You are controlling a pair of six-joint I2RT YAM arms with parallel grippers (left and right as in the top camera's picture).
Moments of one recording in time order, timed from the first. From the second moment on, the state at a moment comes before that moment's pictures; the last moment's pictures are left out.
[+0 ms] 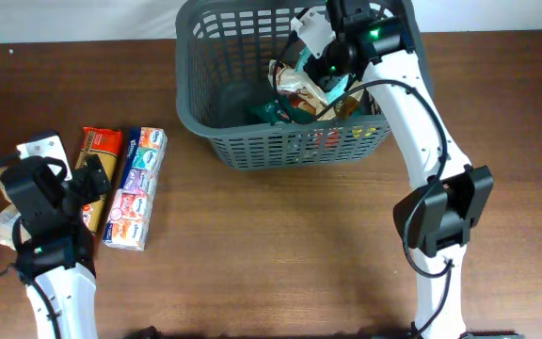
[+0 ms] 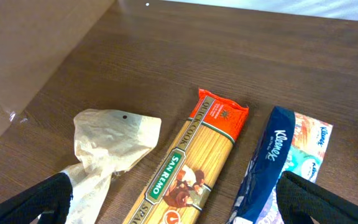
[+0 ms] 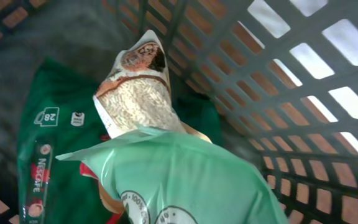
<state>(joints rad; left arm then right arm) 0.40 1.08 0.81 -0.31 -0.09 0.12 0.31 2.26 2.35 -1.09 -0.11 -0.48</state>
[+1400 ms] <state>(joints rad) 0.40 1.08 0.81 -0.31 -0.09 0.12 -0.34 1.62 2.26 -1.15 -0.03 0.00</state>
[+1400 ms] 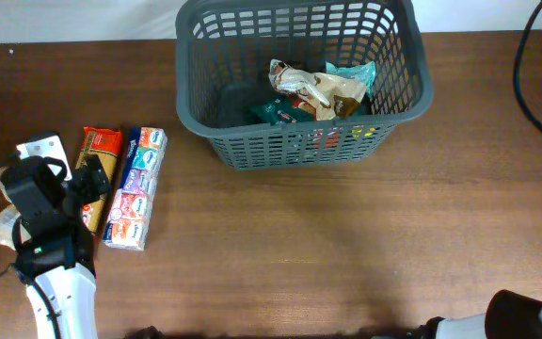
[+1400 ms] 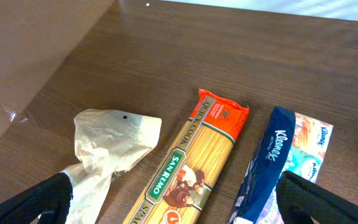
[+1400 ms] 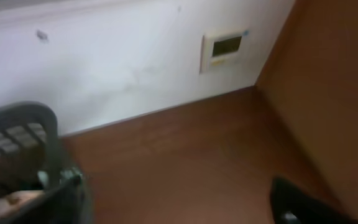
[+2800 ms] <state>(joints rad) 0.36 1.71 1.54 -1.16 0.18 0.29 -0.35 1.62 2.16 -1.13 -0.04 0.00</state>
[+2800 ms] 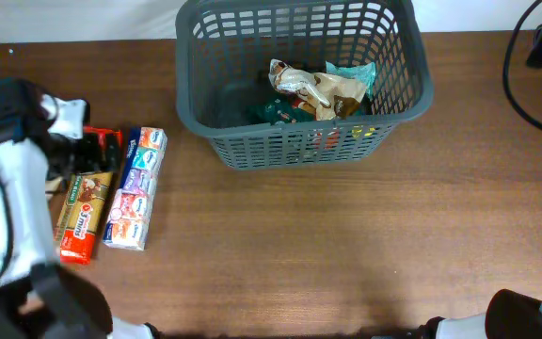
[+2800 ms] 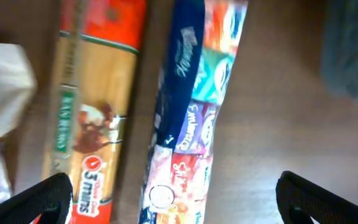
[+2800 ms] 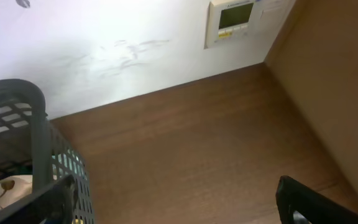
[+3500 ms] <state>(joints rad) 0.14 2.06 1.54 -1.11 -0.07 0.28 -0.35 1.62 2.16 -1.13 -0.04 0.00</state>
